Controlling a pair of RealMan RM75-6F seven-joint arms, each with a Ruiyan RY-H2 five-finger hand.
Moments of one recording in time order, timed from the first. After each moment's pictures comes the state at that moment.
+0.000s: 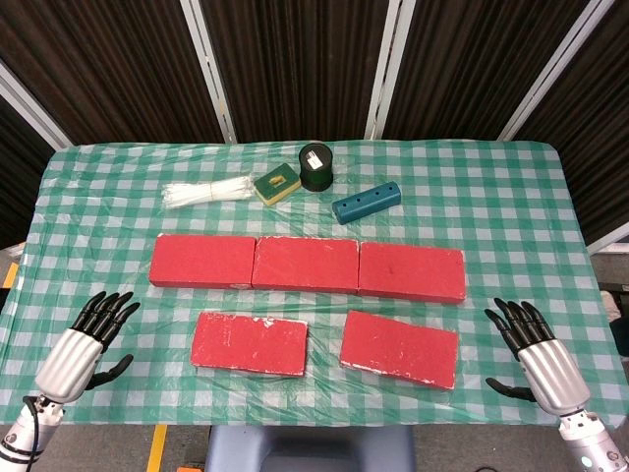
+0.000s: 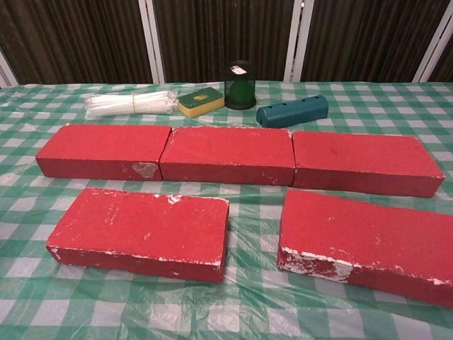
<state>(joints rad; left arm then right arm) -0.22 -1.26 0.07 -1.33 1.79 1.59 -0.16 0.10 -1.18 -0.08 -1.46 -1.77 1.56 0.06</state>
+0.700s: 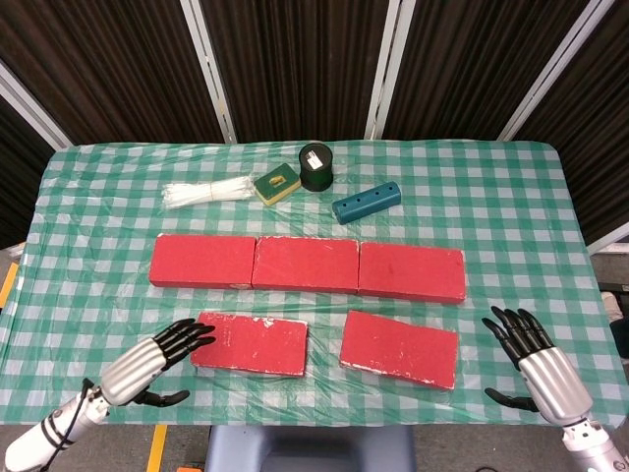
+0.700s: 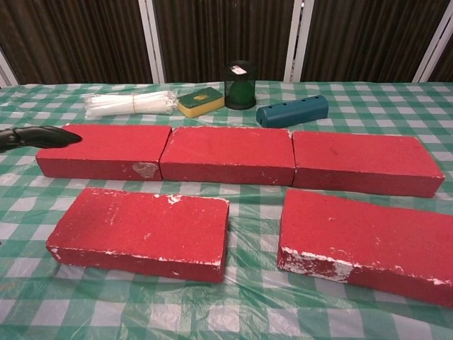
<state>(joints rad) -0.48 -1.23 0.18 -1.40 2.02 1.41 -0.60 0.09 -1.15 -0.11 -1.47 -1.82 1.57 0.10</state>
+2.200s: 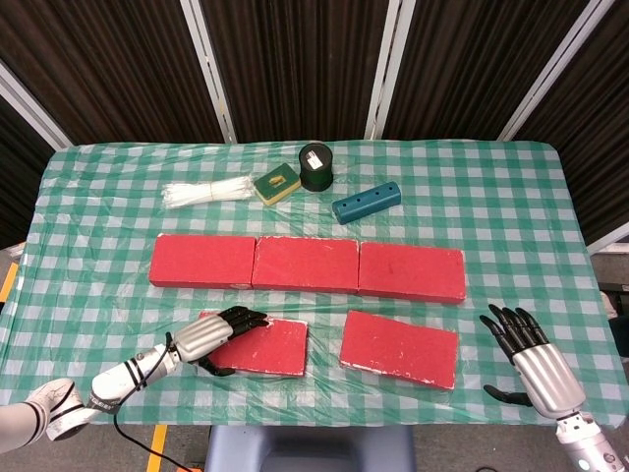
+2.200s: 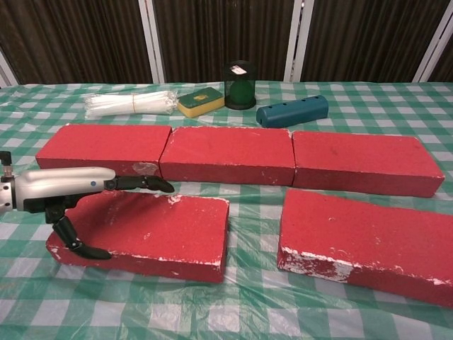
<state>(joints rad) -0.78 -1.45 0.19 -1.22 1.85 1.04 -0.68 0.10 -1.15 -0.10 -1.51 -1.77 1.49 0.03</state>
